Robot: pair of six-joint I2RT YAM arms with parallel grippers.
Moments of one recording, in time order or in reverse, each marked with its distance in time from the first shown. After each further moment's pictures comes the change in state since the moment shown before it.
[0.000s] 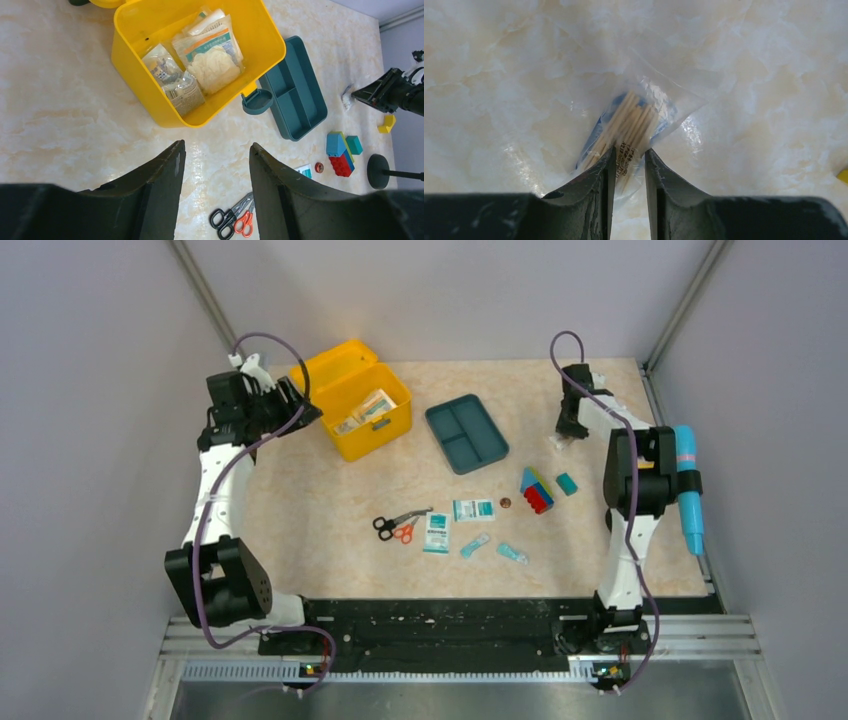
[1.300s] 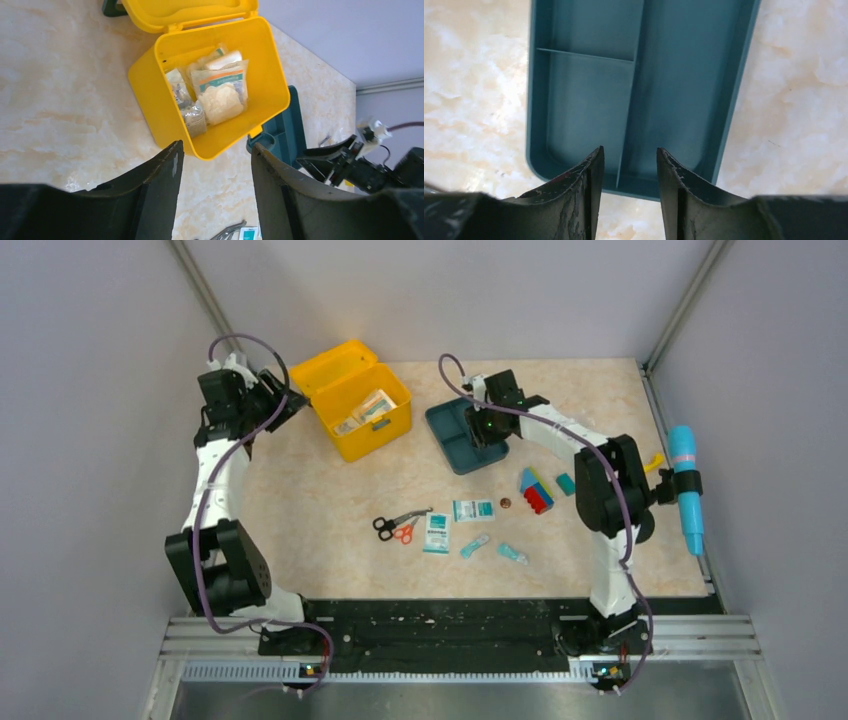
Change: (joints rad) left arm 0.055 0.109 0.015 0.121 -0.055 -0.229; right arm 0.357 -0.098 -0.024 0.051 -0.483 -0.452
